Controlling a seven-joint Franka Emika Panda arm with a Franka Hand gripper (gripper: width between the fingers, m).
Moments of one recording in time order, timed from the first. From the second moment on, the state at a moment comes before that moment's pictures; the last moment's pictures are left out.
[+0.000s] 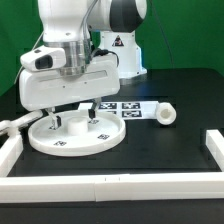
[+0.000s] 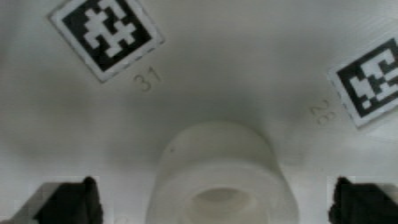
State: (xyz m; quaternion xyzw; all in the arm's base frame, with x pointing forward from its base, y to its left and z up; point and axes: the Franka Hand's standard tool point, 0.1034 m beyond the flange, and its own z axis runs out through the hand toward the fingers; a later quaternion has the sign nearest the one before) arm 0.443 -0.110 0.022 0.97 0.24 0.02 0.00
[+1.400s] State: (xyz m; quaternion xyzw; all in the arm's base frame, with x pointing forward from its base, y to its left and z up) arm 0.483 -0.072 0.023 0.98 0.18 0.02 -0.01
